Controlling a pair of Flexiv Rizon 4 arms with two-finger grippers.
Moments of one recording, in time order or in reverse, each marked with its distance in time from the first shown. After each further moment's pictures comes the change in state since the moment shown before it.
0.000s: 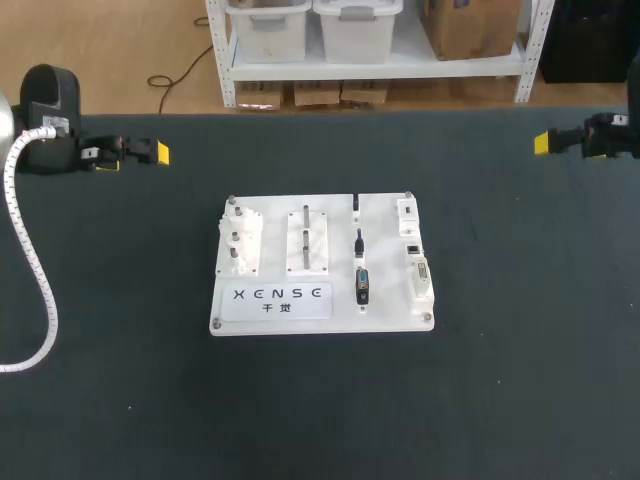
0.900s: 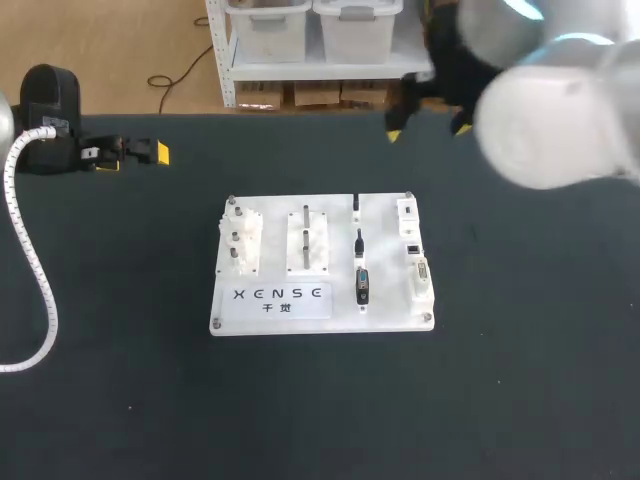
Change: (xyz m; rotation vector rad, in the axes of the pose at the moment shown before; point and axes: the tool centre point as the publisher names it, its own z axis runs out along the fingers) left arm 0.000 0.000 0.000 0.000 0.000 0.000; right arm -0.030 0.135 0.104 0.248 0.342 -0.054
